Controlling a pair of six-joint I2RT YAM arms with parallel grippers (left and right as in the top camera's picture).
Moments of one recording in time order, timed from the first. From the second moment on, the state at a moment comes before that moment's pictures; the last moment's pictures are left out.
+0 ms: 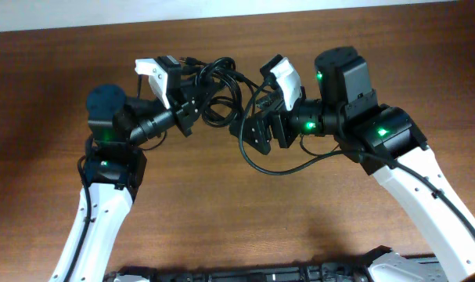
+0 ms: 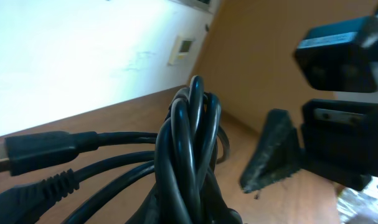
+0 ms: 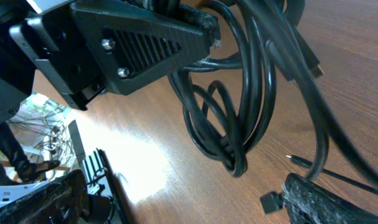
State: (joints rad) left arm -0.15 1.25 0.92 0.21 0.88 -0.25; right arm 0.43 1.33 1.37 -0.69 -0.68 0.10
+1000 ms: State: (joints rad) left arm -0.25 1.25 0.92 0.26 1.00 -0.29; right arm 0.42 1.33 1.37 -0.68 -0.55 0.11
